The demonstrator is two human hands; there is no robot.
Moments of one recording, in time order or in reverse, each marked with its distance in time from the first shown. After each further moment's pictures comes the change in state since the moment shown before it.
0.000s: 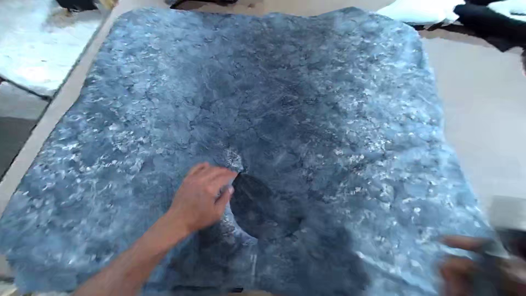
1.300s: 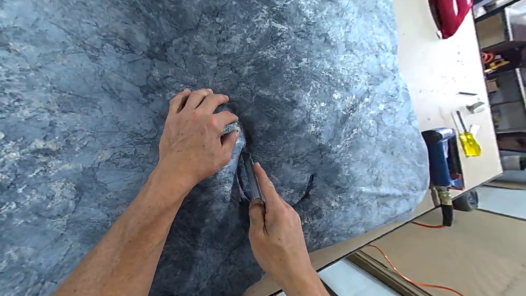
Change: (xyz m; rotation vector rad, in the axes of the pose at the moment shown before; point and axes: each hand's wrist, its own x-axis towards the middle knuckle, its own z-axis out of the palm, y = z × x) left_hand 0.083 -0.076 0.019 -0.045 -0.053 0.163; right_hand 0.057 0.105 0.331 -1.036 0.400 -0.030
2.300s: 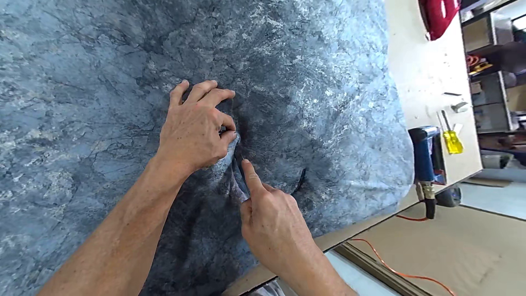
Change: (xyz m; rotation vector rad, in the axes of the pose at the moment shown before) left_hand 0.005 -0.001 0.000 -0.055 -0.059 0.067; right_hand 0.012 -0.025 -0.031 -0.339 -0.267 -0.045
